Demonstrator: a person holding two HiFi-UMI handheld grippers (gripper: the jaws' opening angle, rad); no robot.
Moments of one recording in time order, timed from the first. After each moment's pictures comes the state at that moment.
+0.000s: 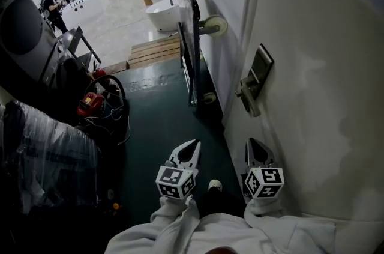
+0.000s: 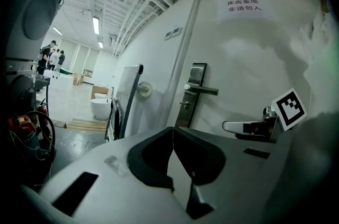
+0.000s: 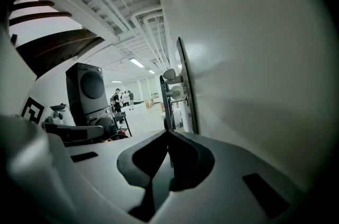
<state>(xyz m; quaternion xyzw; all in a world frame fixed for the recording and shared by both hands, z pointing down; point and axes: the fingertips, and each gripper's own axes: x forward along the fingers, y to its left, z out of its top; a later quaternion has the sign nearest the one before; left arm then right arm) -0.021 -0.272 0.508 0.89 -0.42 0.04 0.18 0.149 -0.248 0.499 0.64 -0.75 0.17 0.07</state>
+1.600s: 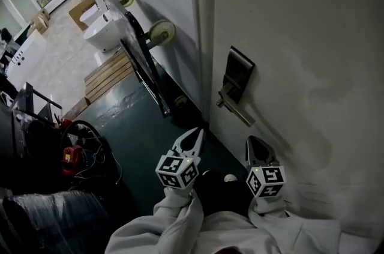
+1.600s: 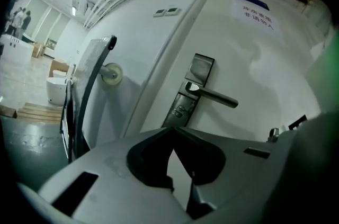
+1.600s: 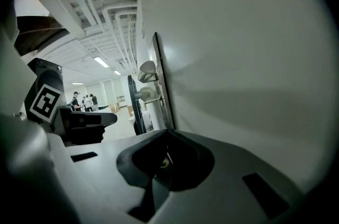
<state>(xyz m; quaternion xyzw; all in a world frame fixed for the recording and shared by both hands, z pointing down) 0.051 -0.378 0.505 0.95 -0.21 0.04 0.24 0.166 -0.266 0.509 0.77 -0.60 0.20 0.05</state>
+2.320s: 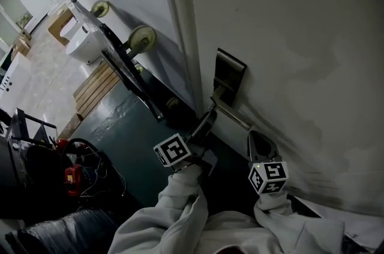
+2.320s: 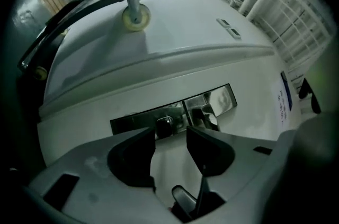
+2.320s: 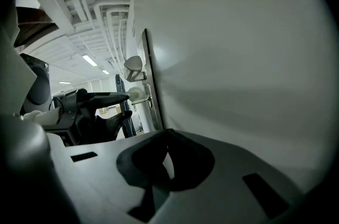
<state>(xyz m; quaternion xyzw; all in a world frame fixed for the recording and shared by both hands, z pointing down) 0.126 -0.405 0.492 0.80 -0.04 -0.08 0.59 0.184 -0.271 0.513 0.81 -0.55 0.20 0.05</state>
